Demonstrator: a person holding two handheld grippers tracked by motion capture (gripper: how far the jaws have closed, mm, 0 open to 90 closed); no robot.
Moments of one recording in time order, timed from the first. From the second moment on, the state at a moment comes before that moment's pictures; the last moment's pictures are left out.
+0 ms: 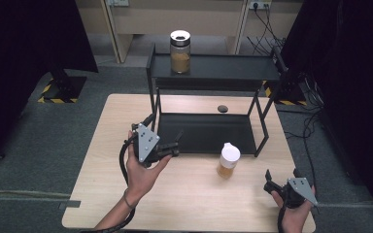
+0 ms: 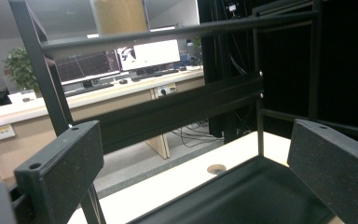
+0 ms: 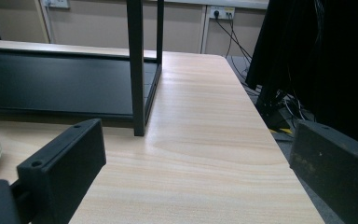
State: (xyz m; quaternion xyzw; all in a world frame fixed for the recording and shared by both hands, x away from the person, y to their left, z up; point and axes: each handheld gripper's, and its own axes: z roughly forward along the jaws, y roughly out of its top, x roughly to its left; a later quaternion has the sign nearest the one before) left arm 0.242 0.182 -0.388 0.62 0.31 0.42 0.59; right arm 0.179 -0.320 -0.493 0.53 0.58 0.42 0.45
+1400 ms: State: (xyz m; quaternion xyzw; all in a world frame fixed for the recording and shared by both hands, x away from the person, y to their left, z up) left arm 0.220 0.182 -0.482 0.66 0.34 0.36 0.56; right arm 0.179 -0.319 -0.493 0.53 0.58 0.42 0.45
